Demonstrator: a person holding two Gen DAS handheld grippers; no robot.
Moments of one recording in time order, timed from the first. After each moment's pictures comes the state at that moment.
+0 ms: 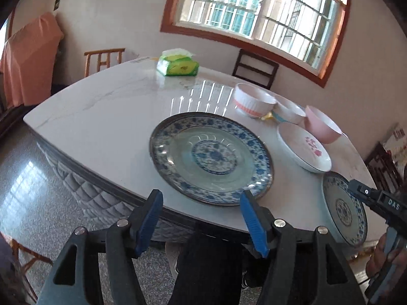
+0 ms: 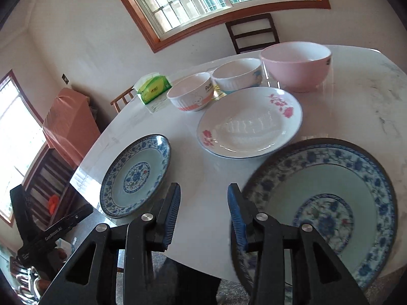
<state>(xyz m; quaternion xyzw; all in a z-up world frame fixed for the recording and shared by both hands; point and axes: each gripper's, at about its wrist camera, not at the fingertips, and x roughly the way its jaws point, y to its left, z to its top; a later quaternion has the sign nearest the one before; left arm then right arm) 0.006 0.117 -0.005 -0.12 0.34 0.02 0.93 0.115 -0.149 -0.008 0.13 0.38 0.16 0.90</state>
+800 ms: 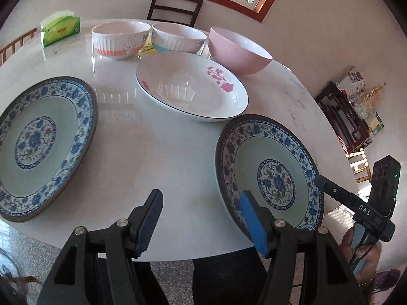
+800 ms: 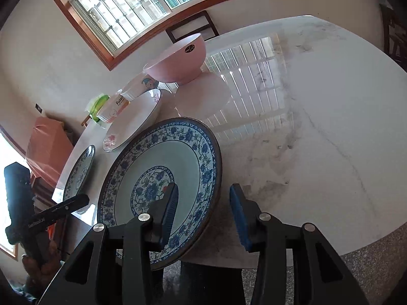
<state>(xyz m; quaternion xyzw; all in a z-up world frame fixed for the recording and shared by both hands) 0.116 -0.041 -0.041 -0.12 0.49 -0.18 0.85 0.106 -0.303 -0.064 0.21 0.41 0.12 0.88</state>
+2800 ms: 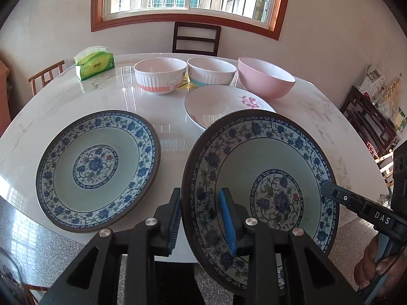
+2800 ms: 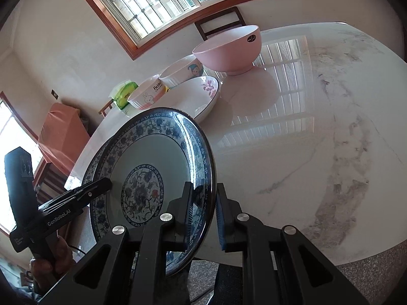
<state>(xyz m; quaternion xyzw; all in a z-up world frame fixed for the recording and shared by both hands) 0.090 -0.008 -0.015 -0.04 0.42 -0.07 0.91 0.118 -0.216 -0.050 0.18 0.41 0.17 0.88</state>
